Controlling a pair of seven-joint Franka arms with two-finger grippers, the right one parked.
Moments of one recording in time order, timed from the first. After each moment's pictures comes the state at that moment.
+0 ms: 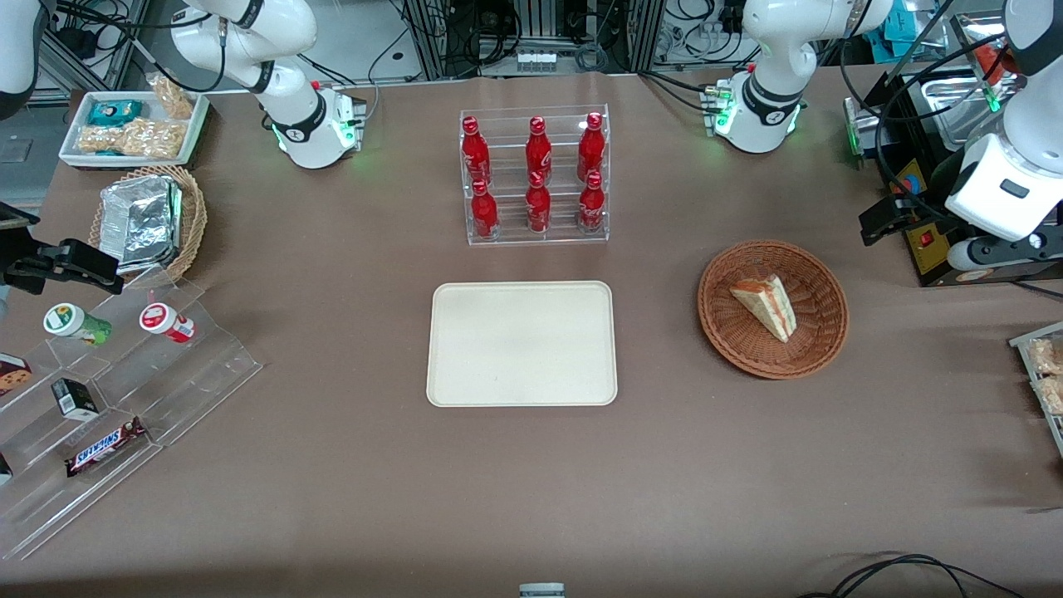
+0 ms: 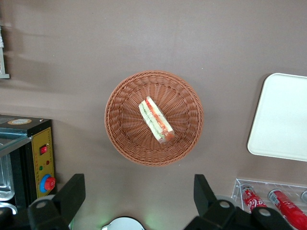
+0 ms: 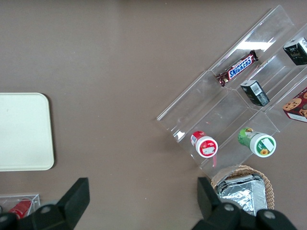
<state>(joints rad) 0.07 0.02 -0.19 -1.53 0.03 1.46 -0.25</state>
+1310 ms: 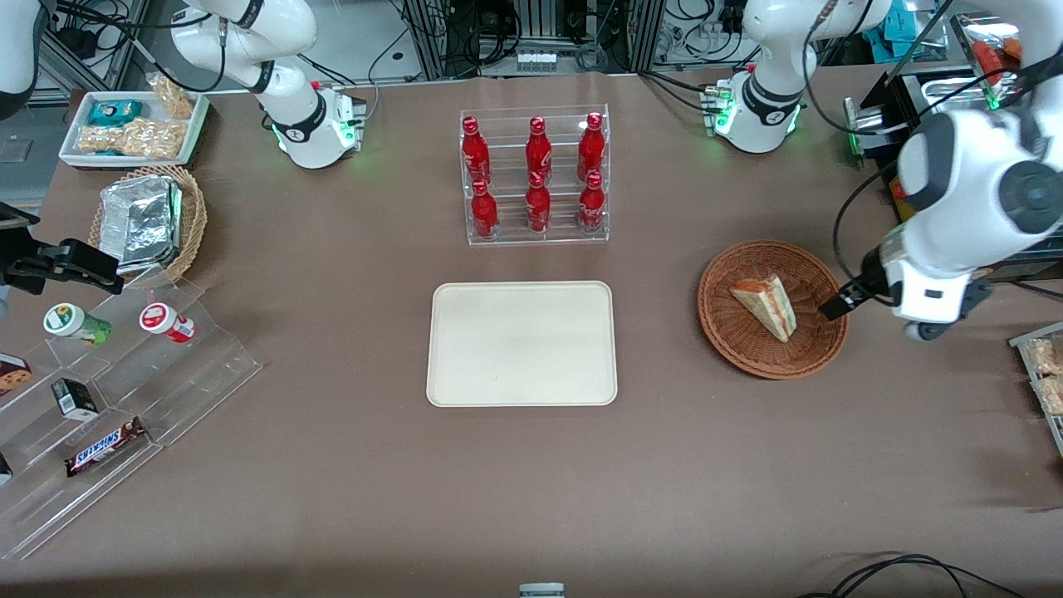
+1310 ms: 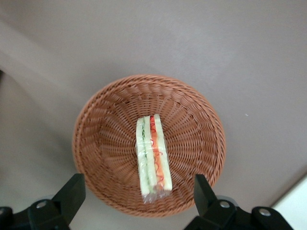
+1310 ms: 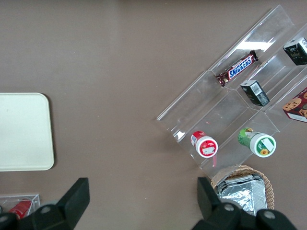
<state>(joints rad) 0.12 0.05 -0.18 -2.08 0.01 2.03 -0.72</state>
